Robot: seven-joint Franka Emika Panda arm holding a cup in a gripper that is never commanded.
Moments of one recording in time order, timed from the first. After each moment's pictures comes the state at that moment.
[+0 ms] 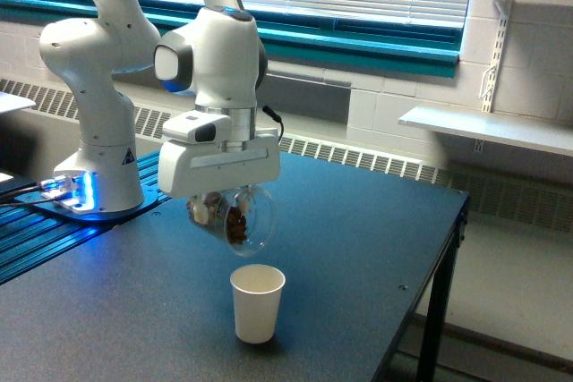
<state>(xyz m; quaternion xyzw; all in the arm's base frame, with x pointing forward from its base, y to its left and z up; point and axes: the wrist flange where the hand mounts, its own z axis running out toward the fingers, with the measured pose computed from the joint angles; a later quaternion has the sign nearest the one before) 0.418 -0.206 0.265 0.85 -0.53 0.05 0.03</state>
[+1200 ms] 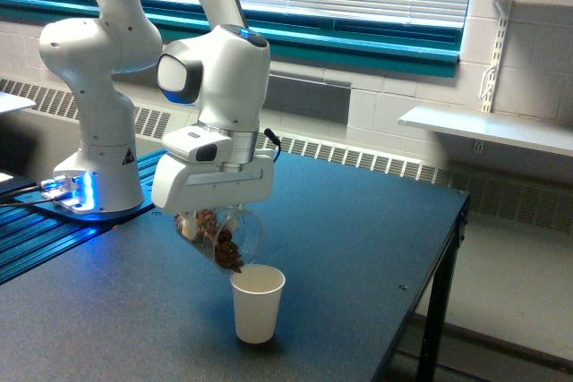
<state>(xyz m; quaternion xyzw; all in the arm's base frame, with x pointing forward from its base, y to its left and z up) 0.424 -0.218 0.242 0.85 -0.52 0.00 0.08</state>
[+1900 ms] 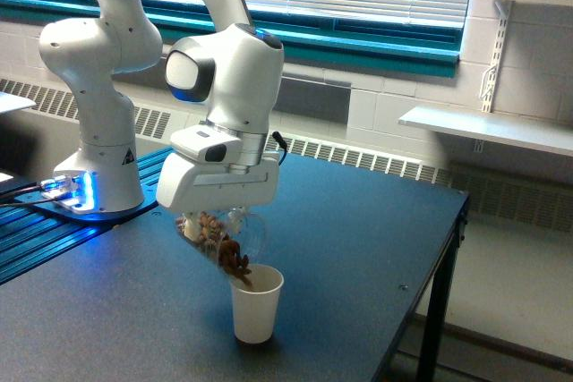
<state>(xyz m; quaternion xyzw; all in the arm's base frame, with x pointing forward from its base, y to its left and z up) 0.442 -0.227 0.249 0.86 -0.51 0.00 0.10</state>
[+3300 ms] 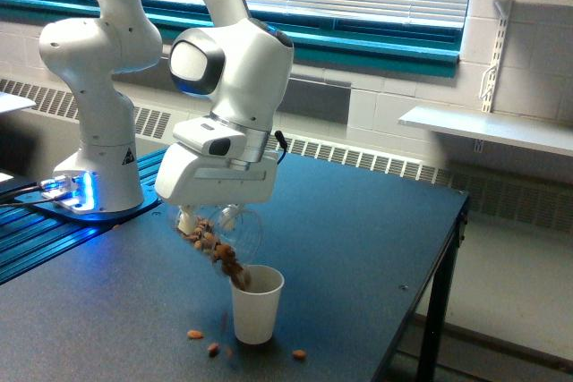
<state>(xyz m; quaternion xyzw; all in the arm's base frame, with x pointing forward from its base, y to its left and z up) 0.444 -0.231 0.257 0.86 -0.49 -0.02 0.14</state>
